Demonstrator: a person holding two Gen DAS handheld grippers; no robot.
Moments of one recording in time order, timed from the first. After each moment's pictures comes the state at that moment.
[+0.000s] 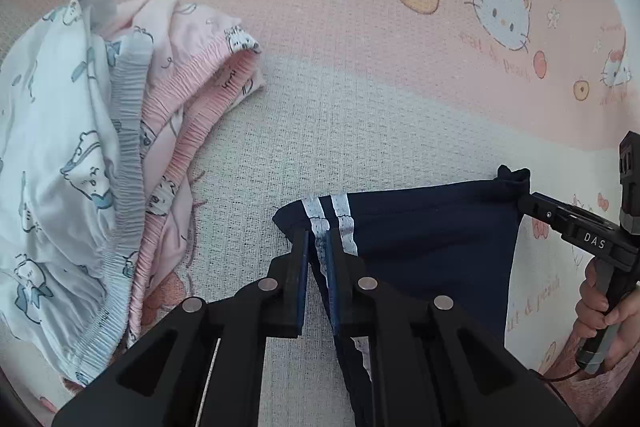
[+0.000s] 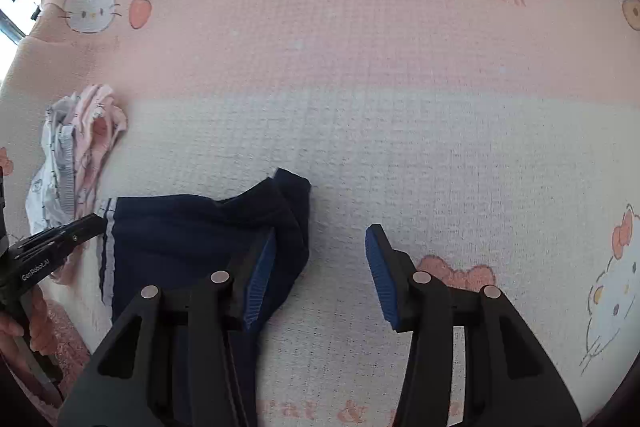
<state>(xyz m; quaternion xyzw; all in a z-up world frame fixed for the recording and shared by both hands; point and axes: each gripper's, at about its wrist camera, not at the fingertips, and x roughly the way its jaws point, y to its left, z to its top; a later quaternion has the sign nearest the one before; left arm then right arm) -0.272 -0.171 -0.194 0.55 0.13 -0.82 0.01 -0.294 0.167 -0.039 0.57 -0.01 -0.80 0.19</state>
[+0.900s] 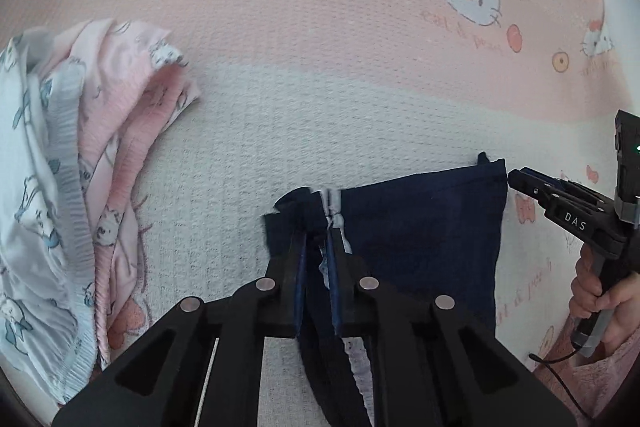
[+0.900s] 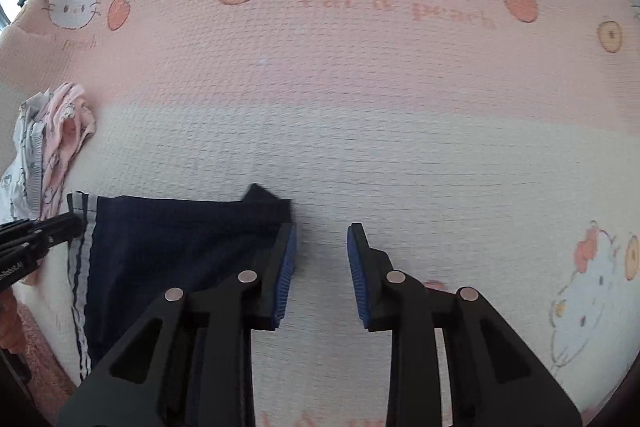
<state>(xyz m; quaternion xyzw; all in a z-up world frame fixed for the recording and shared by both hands) -0.300 -0.132 -0.195 0.57 0.10 -0.82 -0.05 -0.282 0.211 -0.034 0.55 0.03 -0.82 0.12</state>
